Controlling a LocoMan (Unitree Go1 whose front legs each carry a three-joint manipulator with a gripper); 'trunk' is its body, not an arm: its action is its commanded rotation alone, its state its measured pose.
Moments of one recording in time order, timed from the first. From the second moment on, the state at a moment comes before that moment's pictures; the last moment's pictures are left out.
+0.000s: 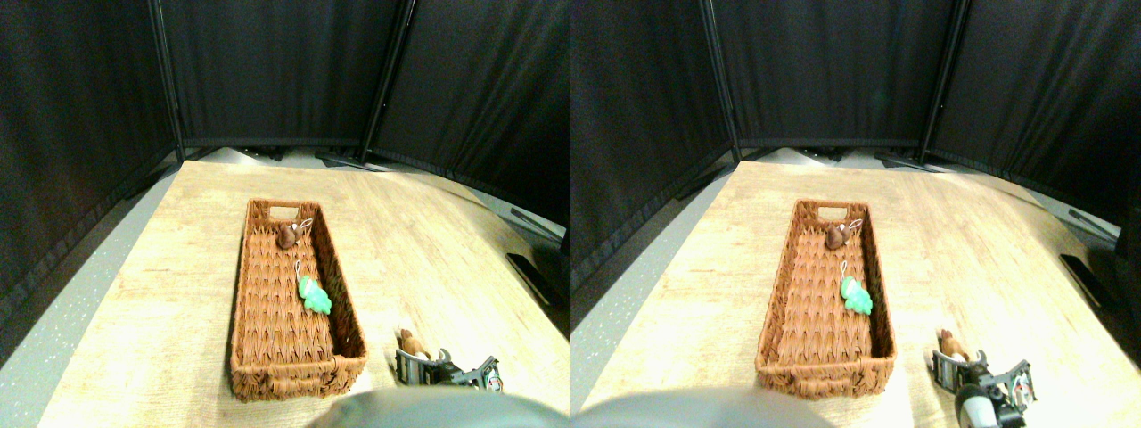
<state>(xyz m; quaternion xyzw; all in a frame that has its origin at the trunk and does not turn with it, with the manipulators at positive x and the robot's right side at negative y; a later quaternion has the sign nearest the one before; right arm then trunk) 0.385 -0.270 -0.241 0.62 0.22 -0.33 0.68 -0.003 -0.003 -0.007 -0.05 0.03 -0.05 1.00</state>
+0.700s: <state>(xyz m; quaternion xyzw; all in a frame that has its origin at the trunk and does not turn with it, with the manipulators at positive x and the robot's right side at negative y) 0.404 -0.271 -0.242 0.59 0.17 -0.37 0.70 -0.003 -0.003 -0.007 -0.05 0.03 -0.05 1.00</state>
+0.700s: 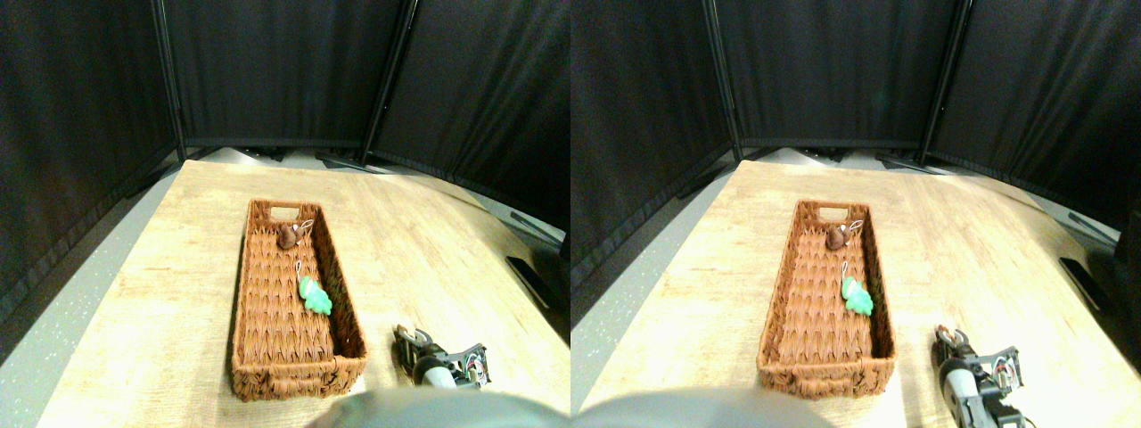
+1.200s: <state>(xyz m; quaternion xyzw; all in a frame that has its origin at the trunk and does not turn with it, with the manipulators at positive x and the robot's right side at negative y) 0.411 -0.264 -0.221 0.55 0.15 -0.34 0.75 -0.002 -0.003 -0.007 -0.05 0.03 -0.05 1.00</state>
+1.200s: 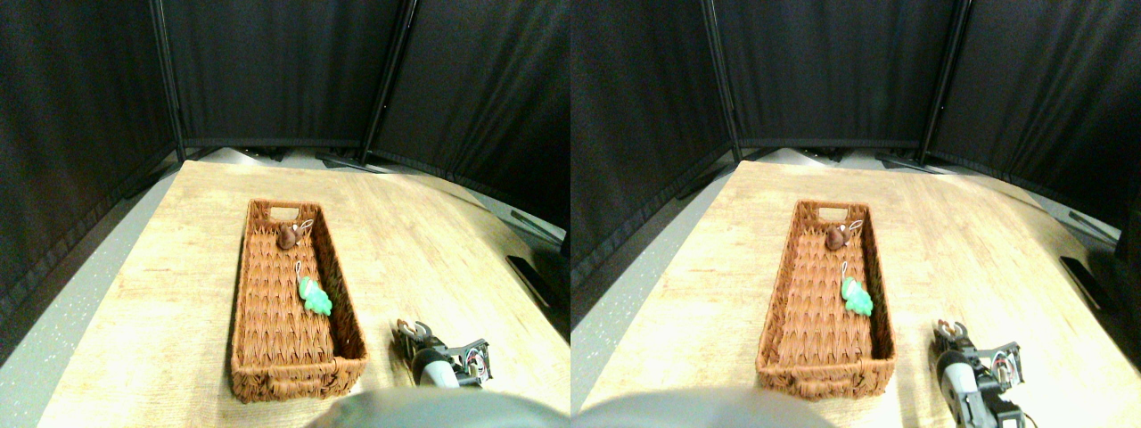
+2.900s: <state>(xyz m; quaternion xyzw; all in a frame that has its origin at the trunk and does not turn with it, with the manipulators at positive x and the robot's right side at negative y) 0.516 -0.147 -0.136 0.55 0.17 -0.06 0.82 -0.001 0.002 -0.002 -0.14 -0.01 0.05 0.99</state>
